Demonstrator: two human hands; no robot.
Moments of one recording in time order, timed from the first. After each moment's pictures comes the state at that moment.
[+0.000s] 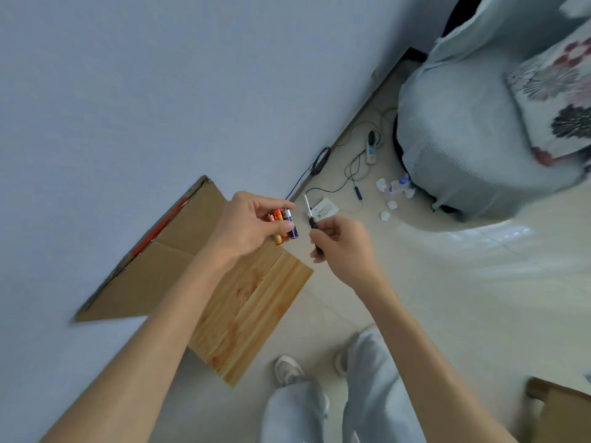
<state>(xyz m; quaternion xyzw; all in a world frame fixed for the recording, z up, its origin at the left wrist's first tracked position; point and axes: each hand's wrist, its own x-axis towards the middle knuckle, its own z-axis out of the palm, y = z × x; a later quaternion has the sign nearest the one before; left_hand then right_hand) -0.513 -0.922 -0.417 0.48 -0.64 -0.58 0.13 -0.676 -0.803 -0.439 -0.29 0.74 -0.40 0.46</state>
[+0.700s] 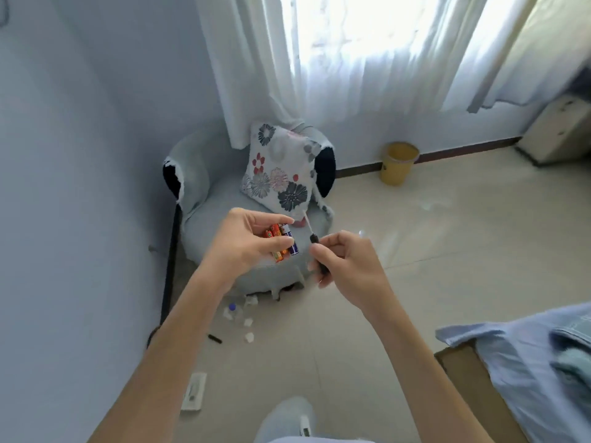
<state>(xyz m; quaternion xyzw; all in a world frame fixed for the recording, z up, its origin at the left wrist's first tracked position) -1.079 -0.764 -0.211 0.12 -0.79 -0.61 0.00 -1.111 -0.559 -0.245 -0.06 0.74 -0.64 0.17</state>
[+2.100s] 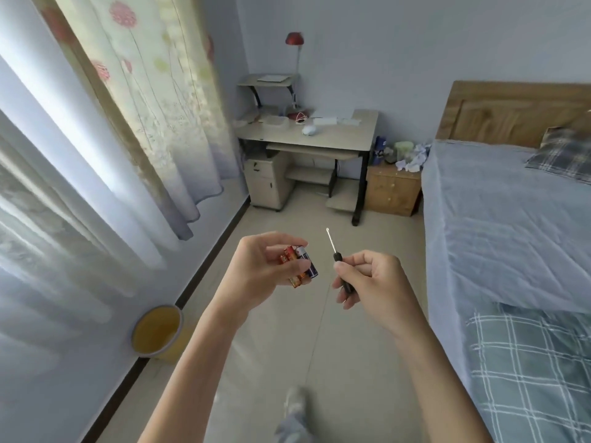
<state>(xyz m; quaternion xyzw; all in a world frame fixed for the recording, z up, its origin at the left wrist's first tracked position) -1.953 -0.068 -0.171 -0.28 -0.68 -0.60 -0.31 -1.796 0.072 -0.200 0.34 0.67 -0.62 -0.22</state>
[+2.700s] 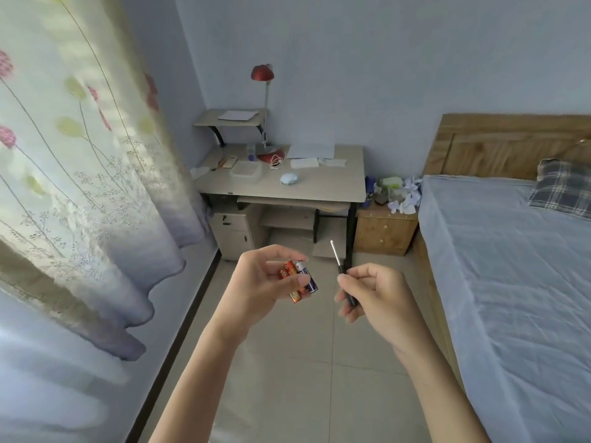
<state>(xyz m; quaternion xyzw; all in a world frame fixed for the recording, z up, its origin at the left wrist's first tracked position) -2.302 0.203 -0.179 -0.34 -0.65 -0.58 -0.36 -2.116 0.320 -0.197 0.39 0.64 -0.61 -0.28</state>
